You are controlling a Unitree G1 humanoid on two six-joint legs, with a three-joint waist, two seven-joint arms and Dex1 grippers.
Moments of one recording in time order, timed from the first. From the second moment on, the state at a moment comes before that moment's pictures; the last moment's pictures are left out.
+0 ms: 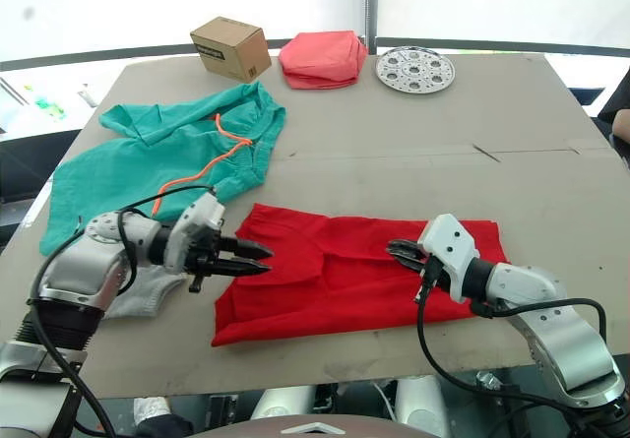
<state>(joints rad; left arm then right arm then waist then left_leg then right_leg) -0.35 0.83 -0.04 0.09 -0.51 0.44 -1.46 0.01 -0.64 0.05 -0.63 0.37 0.59 0.68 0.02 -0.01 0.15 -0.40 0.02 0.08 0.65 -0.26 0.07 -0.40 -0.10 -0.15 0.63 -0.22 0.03</state>
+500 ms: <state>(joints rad) -0.20 0.36 -0.05 -0.06 -0.38 0.47 -0.75 0.00 -0.21 0.10 -0.41 0.12 0.58 0.15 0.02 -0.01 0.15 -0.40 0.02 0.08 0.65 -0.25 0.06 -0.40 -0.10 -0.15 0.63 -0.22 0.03</state>
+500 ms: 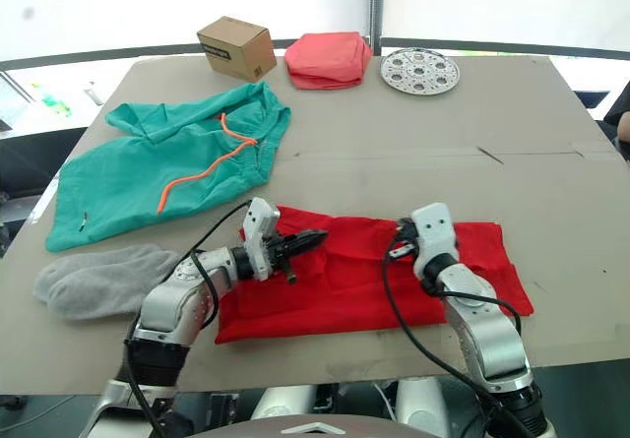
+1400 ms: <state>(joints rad) -0.03 0.64 0.13 -0.27 -0.68 0.59 -0.99 0.34 -0.60 -0.19 -0.75 0.38 0.54 0.54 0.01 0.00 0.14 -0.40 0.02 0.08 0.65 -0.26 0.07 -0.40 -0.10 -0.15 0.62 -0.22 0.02</state>
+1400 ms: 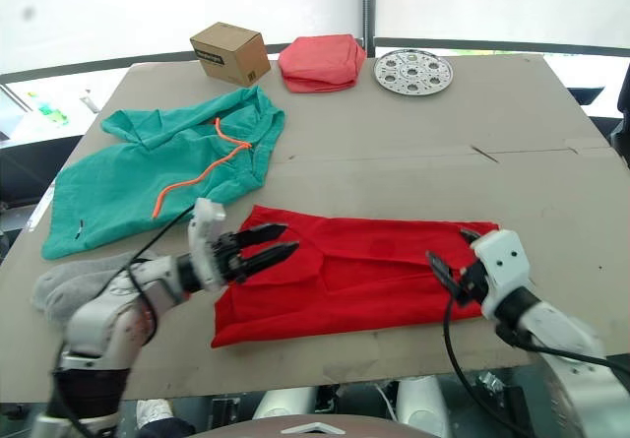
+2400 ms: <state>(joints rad) -0.74 0.64 -0.25 0.57 -0.10 0.24 -1.25 -0.40 -0.98 0.08 -0.41 0.47 1.35 0.54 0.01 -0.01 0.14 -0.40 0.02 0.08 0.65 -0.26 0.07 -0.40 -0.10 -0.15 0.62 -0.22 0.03</state>
